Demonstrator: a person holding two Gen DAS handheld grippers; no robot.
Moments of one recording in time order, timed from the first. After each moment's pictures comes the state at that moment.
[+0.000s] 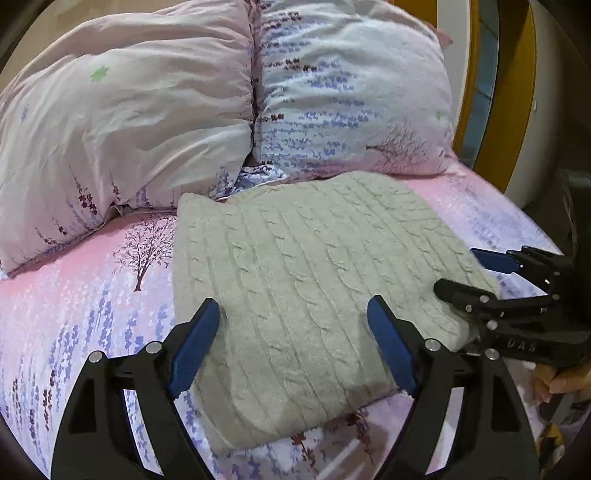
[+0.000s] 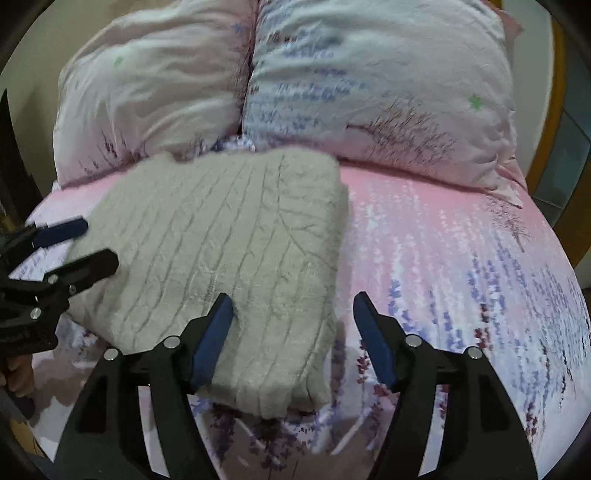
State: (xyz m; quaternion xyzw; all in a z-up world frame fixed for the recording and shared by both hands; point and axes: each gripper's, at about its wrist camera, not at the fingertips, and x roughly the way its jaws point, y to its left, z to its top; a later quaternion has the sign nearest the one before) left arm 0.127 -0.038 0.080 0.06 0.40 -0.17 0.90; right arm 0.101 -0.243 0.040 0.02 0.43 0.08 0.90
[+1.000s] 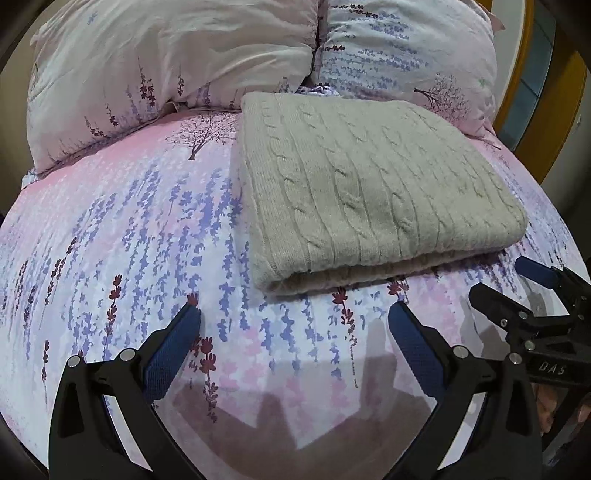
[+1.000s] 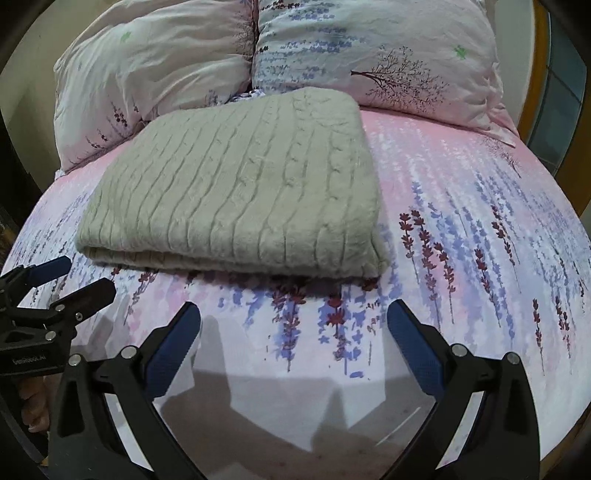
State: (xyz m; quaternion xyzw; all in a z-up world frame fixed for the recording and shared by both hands) left arm 0.072 -0.005 0.044 0.04 0.50 -0.08 0.86; right arm 0.046 -0.209 0.018 0.04 0.49 0.05 0.87
